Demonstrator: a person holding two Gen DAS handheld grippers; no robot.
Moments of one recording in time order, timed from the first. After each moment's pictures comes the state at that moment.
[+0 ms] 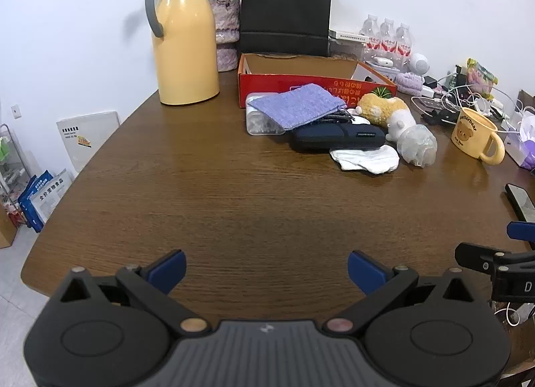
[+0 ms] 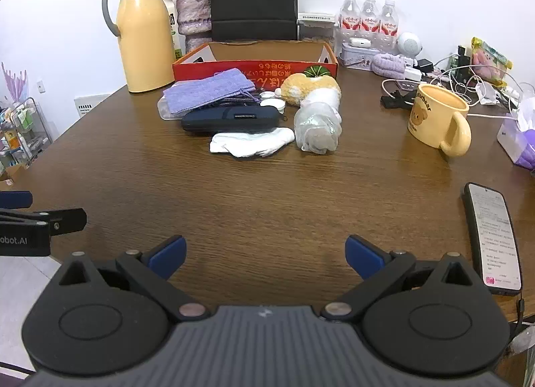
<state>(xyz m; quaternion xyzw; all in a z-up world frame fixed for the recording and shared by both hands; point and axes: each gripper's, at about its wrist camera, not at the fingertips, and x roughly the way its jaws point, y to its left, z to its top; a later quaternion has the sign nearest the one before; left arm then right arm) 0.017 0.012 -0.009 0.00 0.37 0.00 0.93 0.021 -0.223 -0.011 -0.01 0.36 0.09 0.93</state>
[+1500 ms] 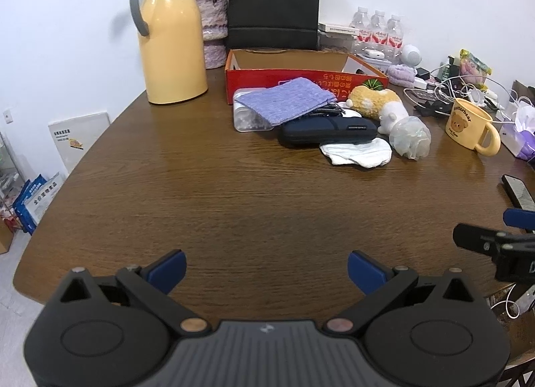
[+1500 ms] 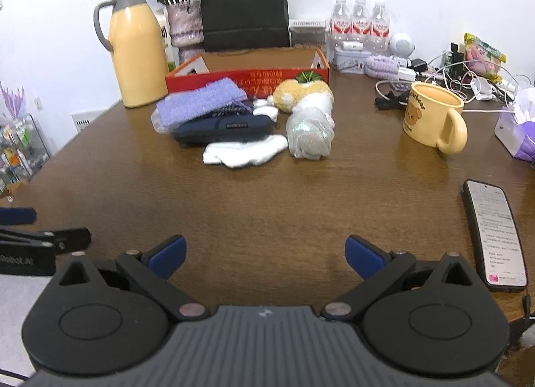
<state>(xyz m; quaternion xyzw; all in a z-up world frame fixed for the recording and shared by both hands) 0.025 0.003 -0.016 0.01 0.38 -0.02 0.92 0.023 -0.231 -0.013 0.01 0.35 0.09 0.93</state>
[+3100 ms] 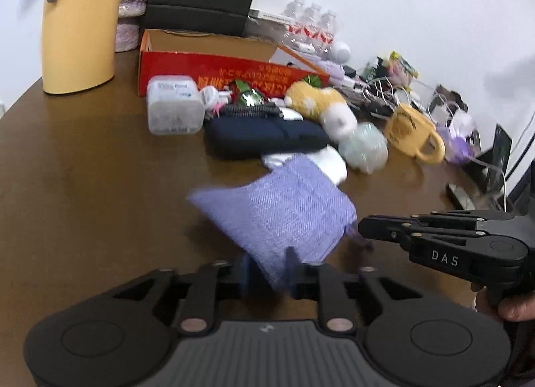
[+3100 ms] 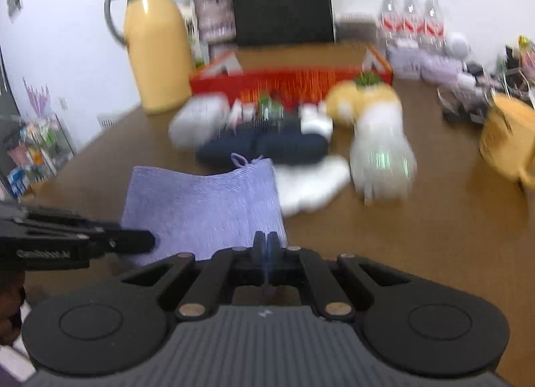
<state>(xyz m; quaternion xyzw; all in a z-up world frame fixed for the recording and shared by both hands) 0.112 0.036 -0.060 -0.05 0.39 -0.21 0.90 0.108 -0.193 -0.044 0.02 0.36 0.15 0.92</state>
